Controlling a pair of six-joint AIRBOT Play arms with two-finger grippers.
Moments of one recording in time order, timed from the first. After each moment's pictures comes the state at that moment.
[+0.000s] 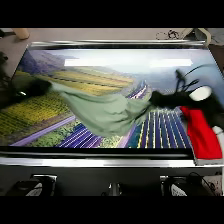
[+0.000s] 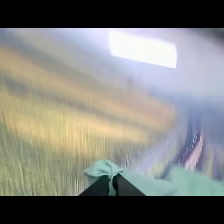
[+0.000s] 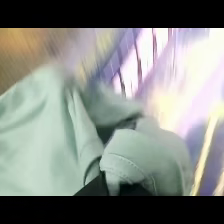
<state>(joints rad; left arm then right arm) 0.00 -0.86 1.13 1.07 -0.77 -1.49 -0.05 -1.14 1.14 -0.95 0.99 1.47</state>
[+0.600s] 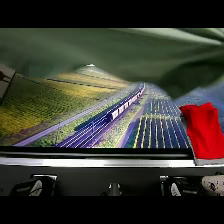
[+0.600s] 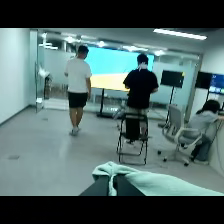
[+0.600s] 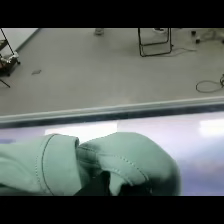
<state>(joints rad) 0.23 -0.67 1.71 1.22 -0.90 -1.54 -0.13 -0.65 1.52 -1.31 1.12 1.58</state>
